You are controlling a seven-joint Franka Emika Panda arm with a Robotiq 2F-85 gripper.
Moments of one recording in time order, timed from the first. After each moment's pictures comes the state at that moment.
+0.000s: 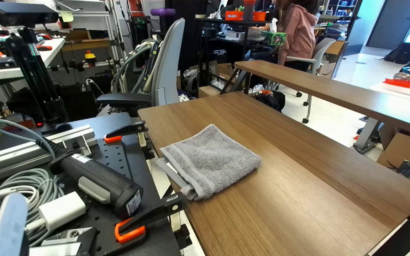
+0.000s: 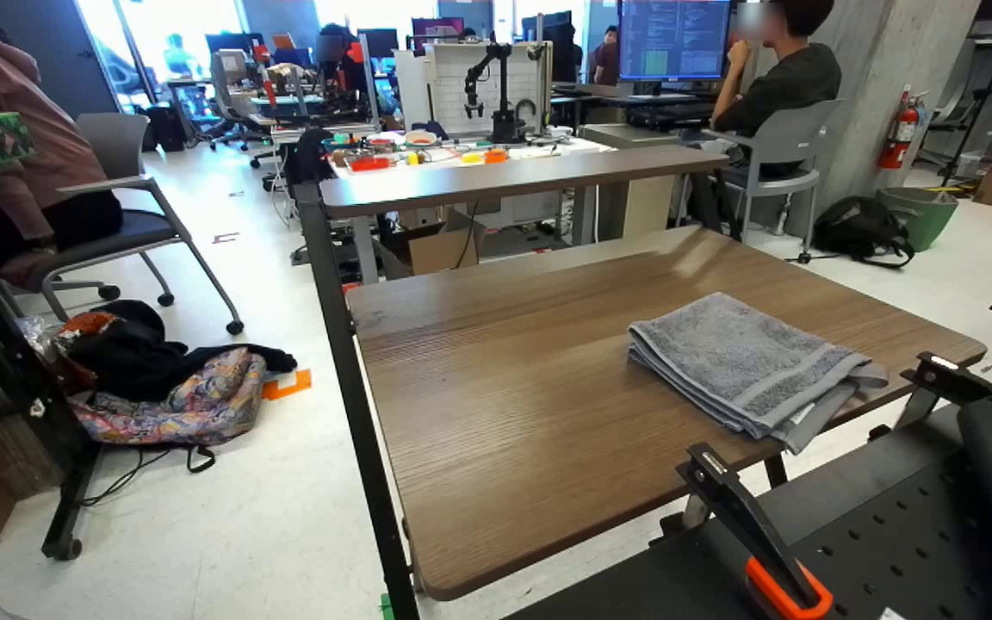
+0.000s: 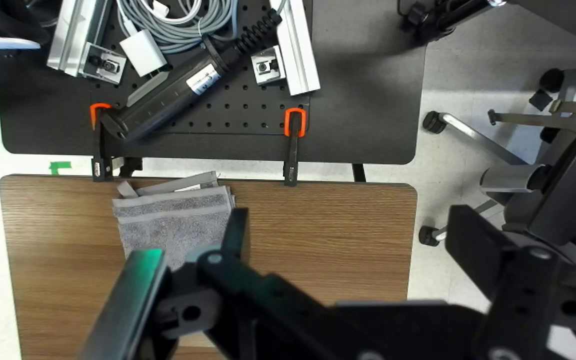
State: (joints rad) arm 0.16 -0.61 0.25 -2.47 0.15 1.74 0.25
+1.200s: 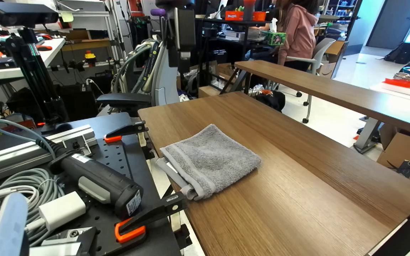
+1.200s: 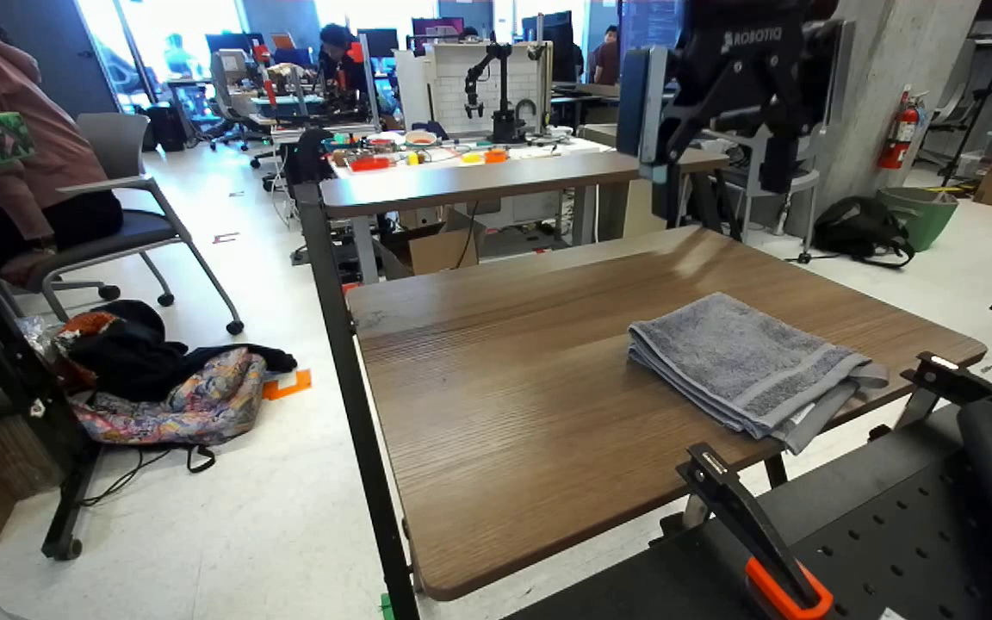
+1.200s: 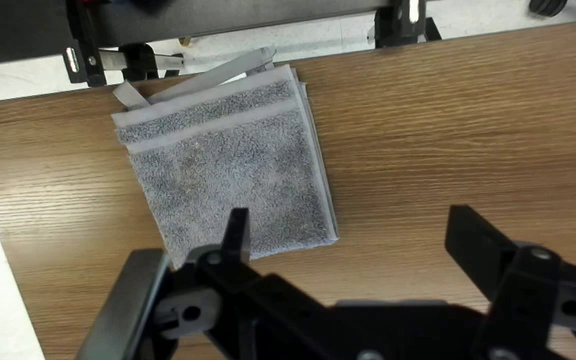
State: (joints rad) arm 0.03 -0.03 0.19 -2.49 -0.15 2.40 0.41
